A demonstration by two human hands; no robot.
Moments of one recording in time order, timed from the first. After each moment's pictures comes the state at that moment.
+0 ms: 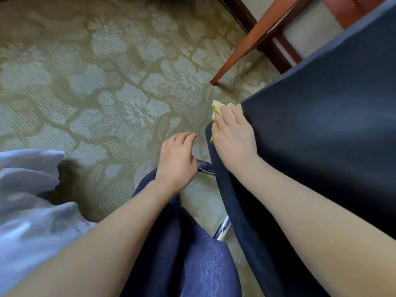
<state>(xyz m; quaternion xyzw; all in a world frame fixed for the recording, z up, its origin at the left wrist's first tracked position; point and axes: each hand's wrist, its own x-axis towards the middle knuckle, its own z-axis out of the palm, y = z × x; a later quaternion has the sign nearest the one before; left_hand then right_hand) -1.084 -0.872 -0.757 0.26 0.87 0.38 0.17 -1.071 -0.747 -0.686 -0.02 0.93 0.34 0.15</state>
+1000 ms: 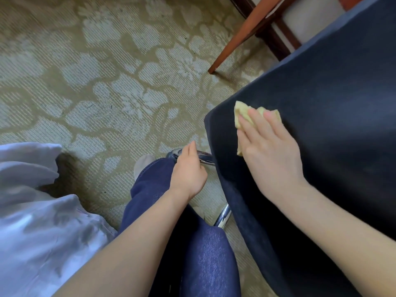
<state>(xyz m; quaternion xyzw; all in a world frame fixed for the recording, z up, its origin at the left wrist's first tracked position) -1.043 -0.859 -0.763 0.16 0.82 0.42 0.36 -1.003 -0.743 -0.641 -0.02 0.93 0.36 0.06</state>
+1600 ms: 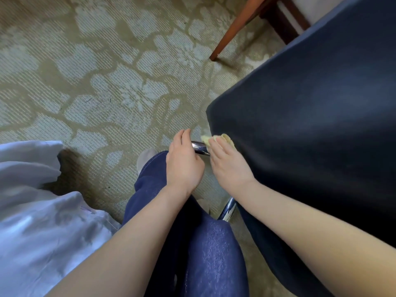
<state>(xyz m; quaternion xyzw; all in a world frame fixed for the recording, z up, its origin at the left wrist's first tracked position) -1.052 -0.864 -0.765 0.10 0.84 0.45 0.29 -0.996 -0.755 -0.744 -0.17 0.86 0.39 0.27</state>
